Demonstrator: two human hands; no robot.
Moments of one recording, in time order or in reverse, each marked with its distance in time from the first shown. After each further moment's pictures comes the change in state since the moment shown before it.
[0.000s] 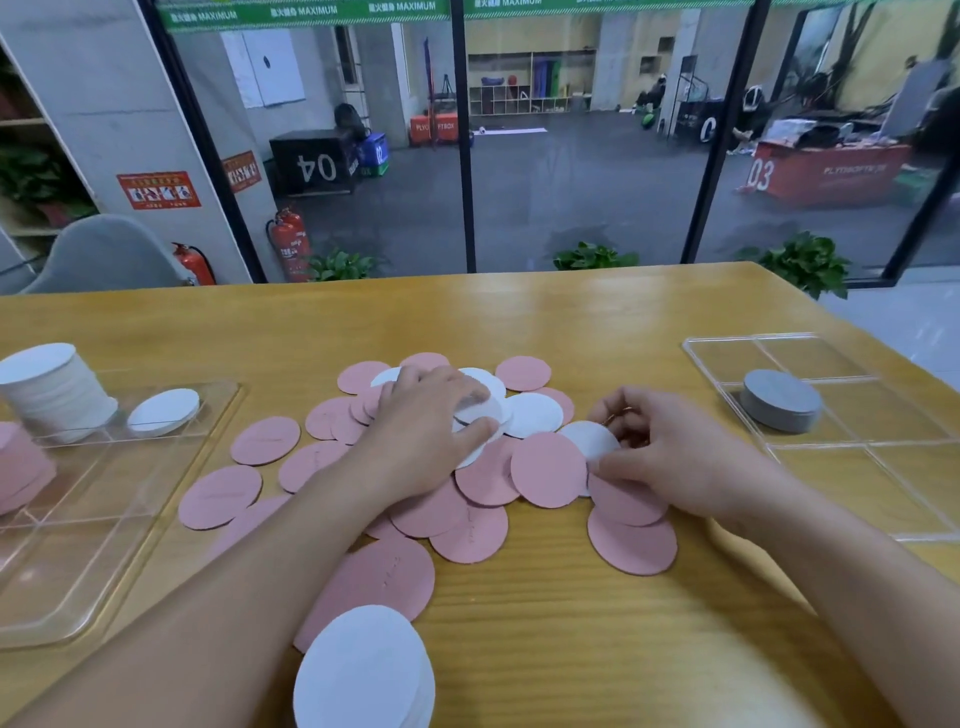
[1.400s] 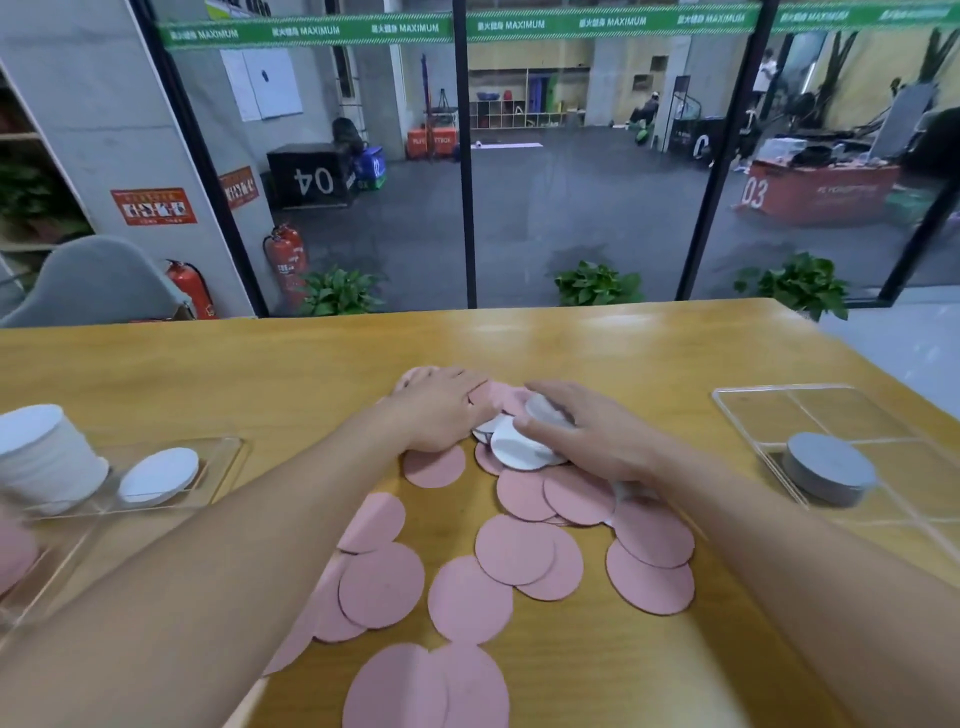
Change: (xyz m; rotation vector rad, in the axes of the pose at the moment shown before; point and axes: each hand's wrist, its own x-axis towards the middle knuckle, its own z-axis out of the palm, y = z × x) left_hand 0.135 -0.066 -0.015 0.202 -0.260 -0.029; right_hand 0.141 -0.022 0.028 -0.485 -0.070 -0.187
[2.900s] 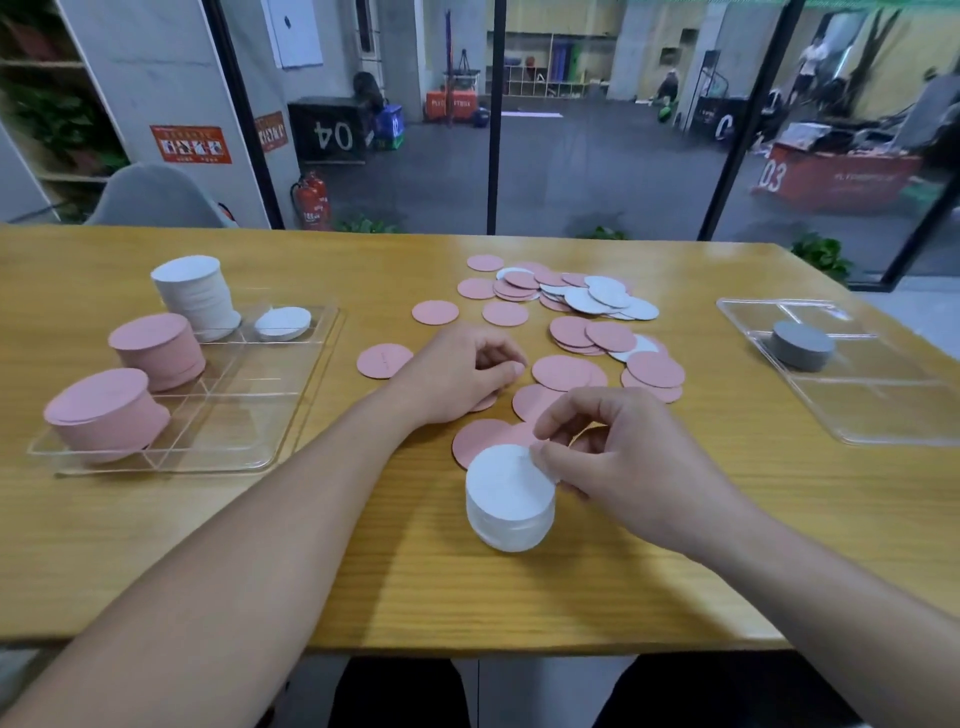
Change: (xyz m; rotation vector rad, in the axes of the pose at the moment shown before) left_hand -0.208 0.010 0.040 -0.726 0.275 0.264; right_hand -0.237 -0.162 0.076 0.447 0.145 0.064
